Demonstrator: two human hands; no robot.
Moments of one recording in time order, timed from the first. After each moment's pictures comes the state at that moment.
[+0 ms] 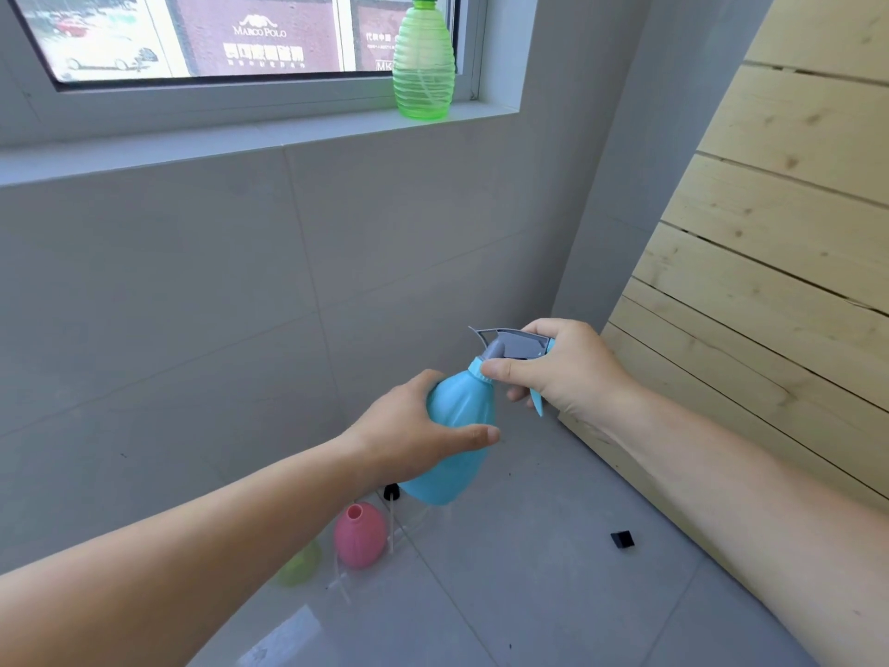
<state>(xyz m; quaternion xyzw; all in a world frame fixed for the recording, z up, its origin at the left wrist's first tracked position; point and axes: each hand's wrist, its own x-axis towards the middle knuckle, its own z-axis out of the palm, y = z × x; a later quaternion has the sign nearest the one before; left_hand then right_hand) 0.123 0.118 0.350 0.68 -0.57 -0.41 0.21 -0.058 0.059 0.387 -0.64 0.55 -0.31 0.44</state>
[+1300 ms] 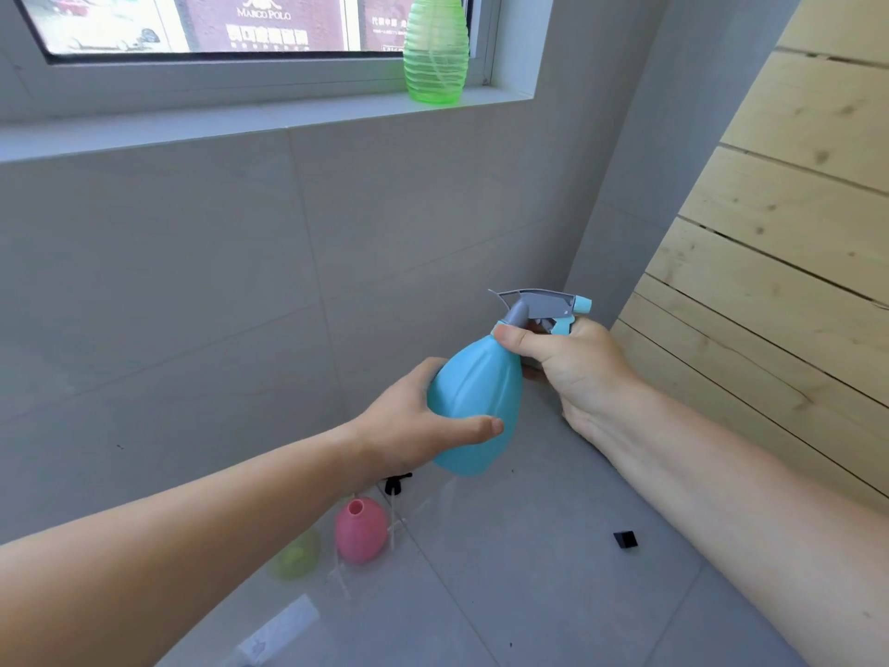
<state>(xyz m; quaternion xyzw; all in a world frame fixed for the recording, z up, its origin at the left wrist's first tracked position) 0.134 0.108 0.337 0.60 -0.54 -0.50 0.32 -0.040 0.043 0.370 -0.48 0.50 -0.46 0.56</state>
